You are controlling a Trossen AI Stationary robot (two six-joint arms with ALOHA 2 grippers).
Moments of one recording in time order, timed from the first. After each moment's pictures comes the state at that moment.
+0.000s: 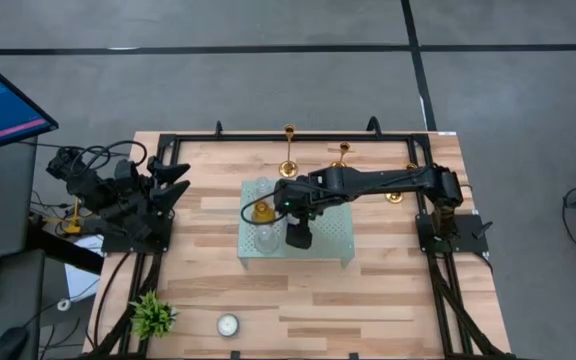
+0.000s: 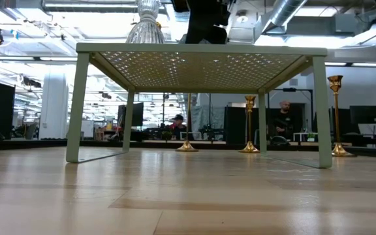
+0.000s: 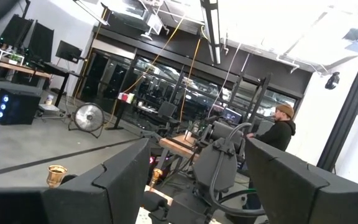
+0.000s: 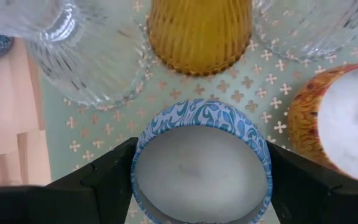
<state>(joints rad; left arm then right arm) -0.67 0.50 0.62 0.39 -0.94 0.05 0.05 1.95 1.87 -1.06 0.03 0.18</state>
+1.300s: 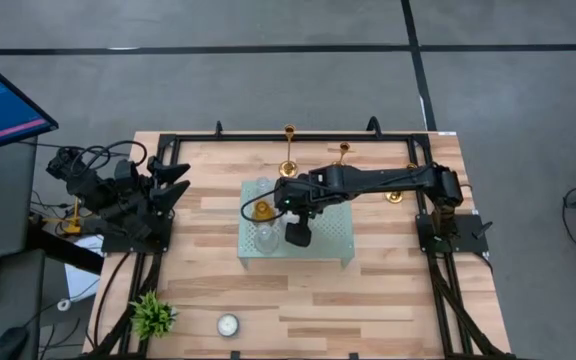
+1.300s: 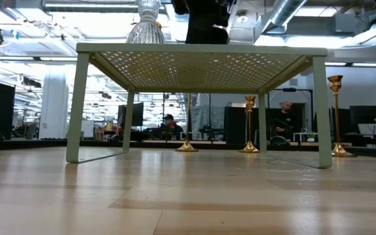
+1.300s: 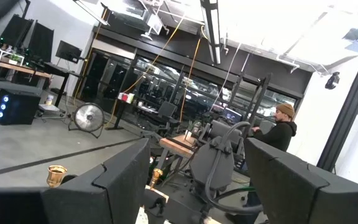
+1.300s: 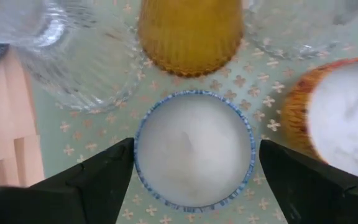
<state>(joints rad) -0.67 0.50 0.62 0.39 -0.94 0.05 0.04 1.95 1.87 -1.07 0.05 0.21</state>
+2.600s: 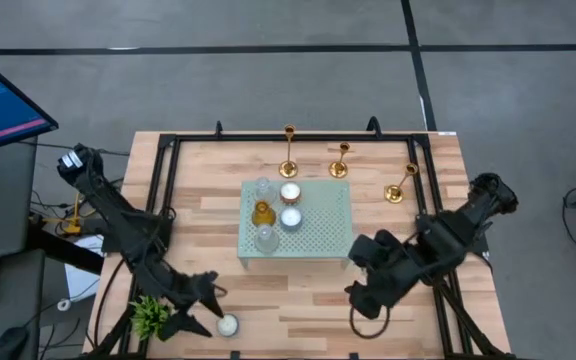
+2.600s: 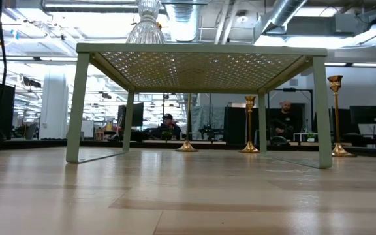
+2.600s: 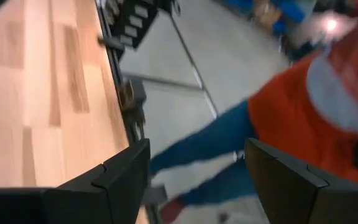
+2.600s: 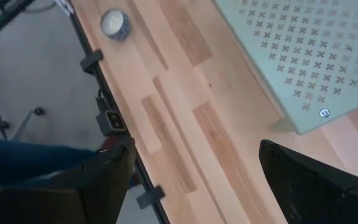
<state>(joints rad) -0.90 1.13 0.69 0.10 -0.17 -0.65 0.66 1.64 1.87 -1.33 0.29 1.14</state>
